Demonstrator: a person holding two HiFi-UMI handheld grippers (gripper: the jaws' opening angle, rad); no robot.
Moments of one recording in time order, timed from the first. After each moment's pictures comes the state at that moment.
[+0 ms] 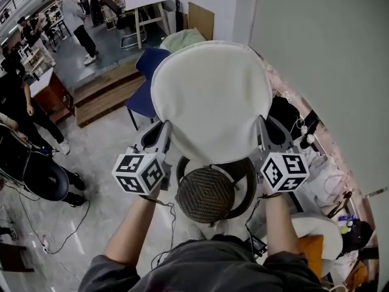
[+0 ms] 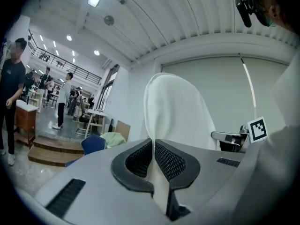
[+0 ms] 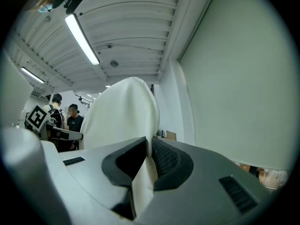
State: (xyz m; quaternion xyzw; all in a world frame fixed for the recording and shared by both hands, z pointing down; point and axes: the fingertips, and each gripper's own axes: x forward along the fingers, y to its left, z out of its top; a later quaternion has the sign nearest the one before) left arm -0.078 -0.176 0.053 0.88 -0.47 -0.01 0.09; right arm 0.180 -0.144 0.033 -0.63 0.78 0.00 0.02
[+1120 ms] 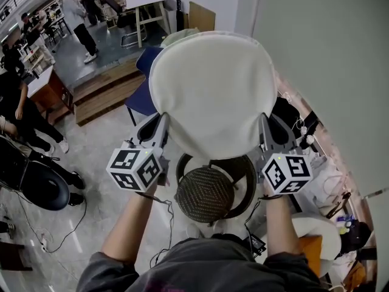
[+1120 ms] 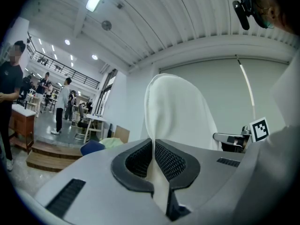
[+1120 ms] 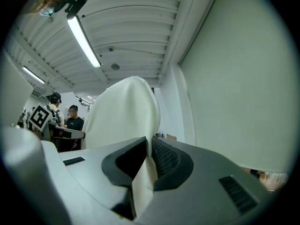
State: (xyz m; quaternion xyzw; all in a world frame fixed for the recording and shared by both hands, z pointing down) left arm -0.088 -0.182 0.022 0.88 -0.46 -0.03 0.07; right arm 0.169 -0.140 0.008 -0.63 0.78 0.02 0.04
